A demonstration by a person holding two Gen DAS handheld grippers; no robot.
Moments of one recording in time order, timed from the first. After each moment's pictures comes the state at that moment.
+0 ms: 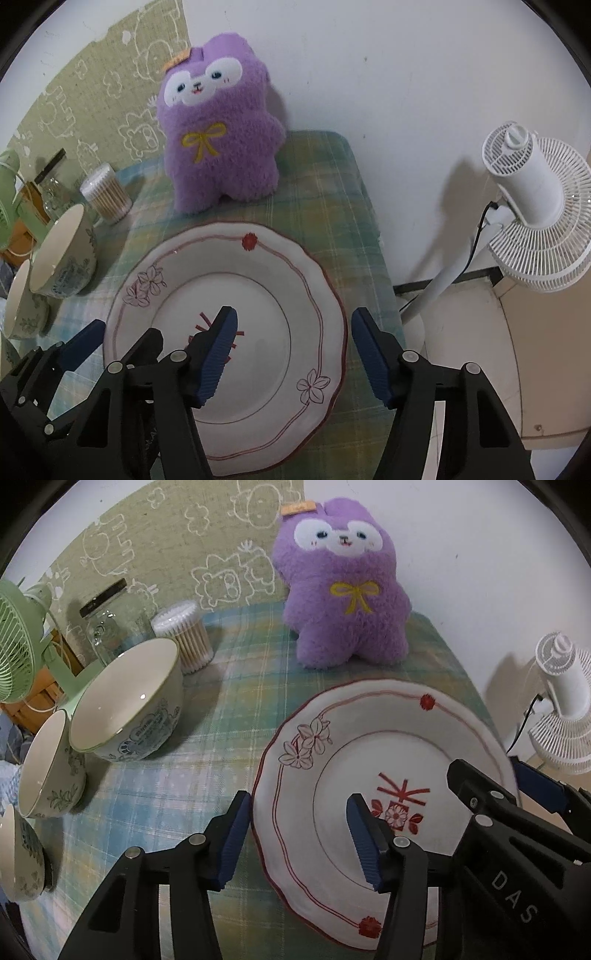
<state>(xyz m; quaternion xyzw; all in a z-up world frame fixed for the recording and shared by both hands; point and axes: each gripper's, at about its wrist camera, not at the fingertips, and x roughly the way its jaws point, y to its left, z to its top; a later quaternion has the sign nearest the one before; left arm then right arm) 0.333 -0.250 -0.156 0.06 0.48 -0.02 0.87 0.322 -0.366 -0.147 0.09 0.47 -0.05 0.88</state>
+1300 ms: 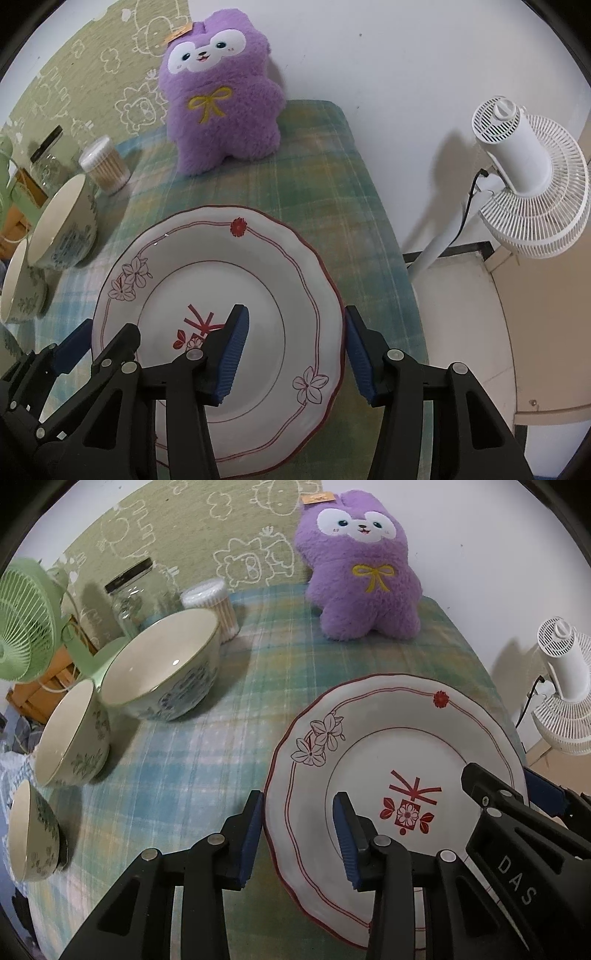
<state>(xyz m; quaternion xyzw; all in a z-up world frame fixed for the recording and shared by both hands) 0.301 -0.224 -0.153 0.07 0.50 -0.01 0.86 0.293 -0.342 -0.147 0.09 0.50 -0.07 0.86</state>
